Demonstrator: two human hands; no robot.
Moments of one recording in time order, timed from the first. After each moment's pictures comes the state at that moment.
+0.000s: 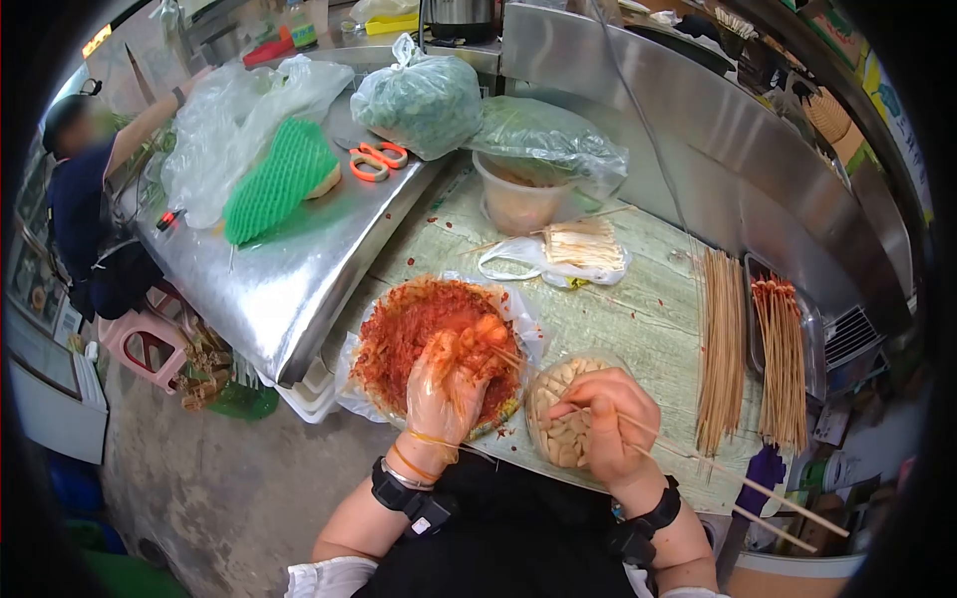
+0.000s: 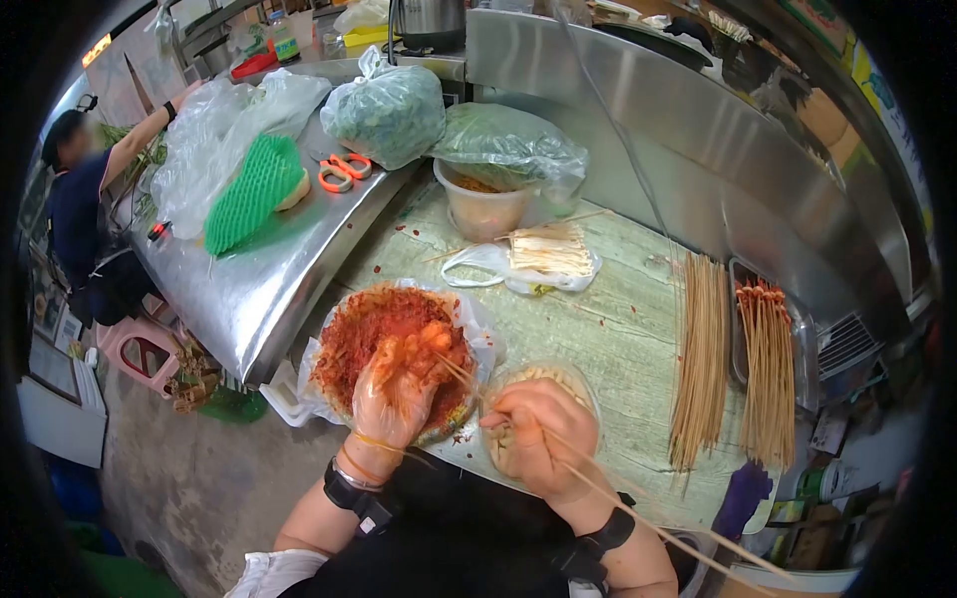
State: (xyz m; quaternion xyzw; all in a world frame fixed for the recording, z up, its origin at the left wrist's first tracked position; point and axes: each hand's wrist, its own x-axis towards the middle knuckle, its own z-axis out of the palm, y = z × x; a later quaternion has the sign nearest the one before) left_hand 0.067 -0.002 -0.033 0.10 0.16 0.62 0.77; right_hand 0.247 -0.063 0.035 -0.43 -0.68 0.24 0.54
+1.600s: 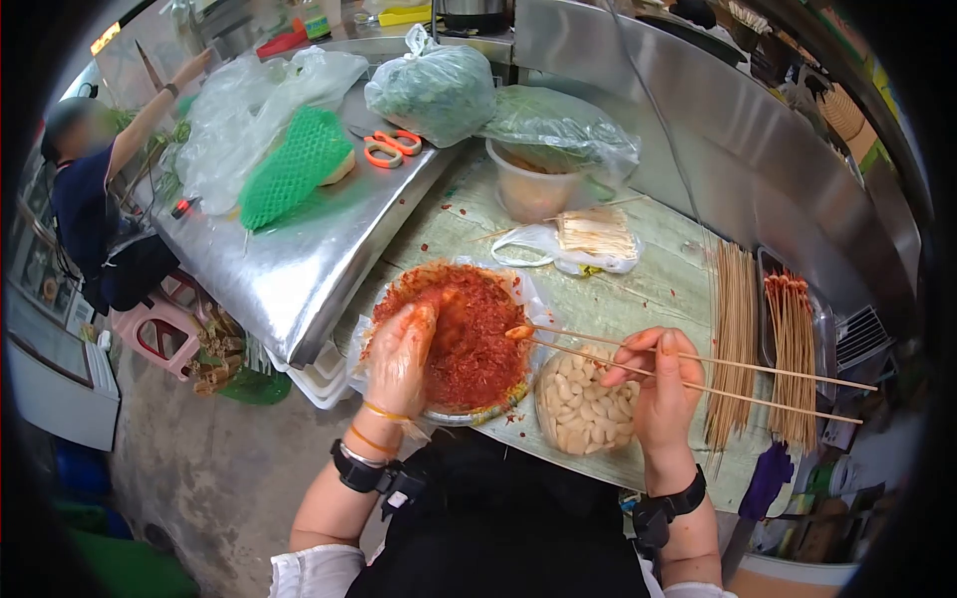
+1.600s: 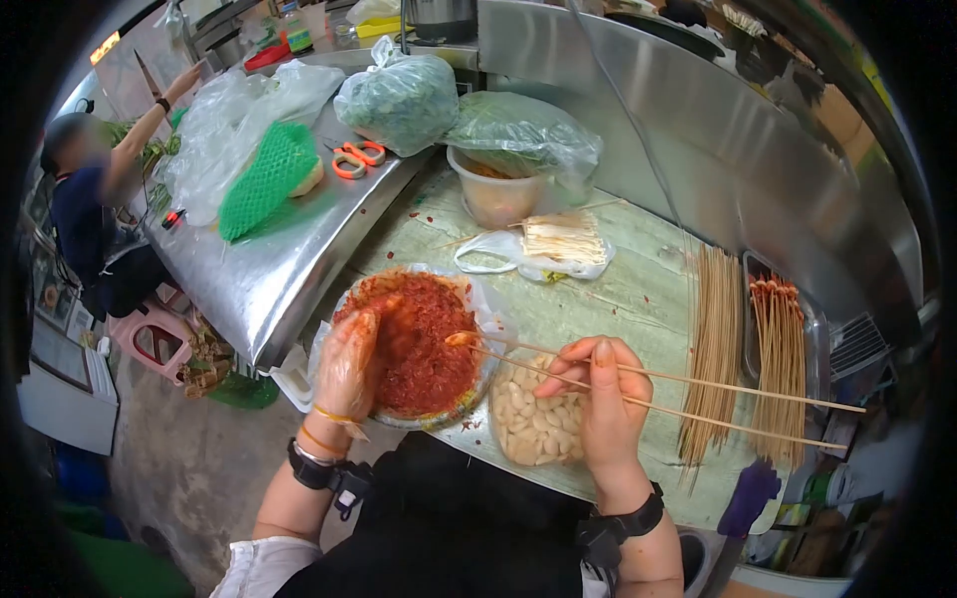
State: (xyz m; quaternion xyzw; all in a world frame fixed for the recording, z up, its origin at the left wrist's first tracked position) left_hand 0.014 0.008 -0.018 0.36 0.34 0.57 0.65; right_hand 0.267 -0.057 0.042 -0.43 -0.44 0.43 0.65
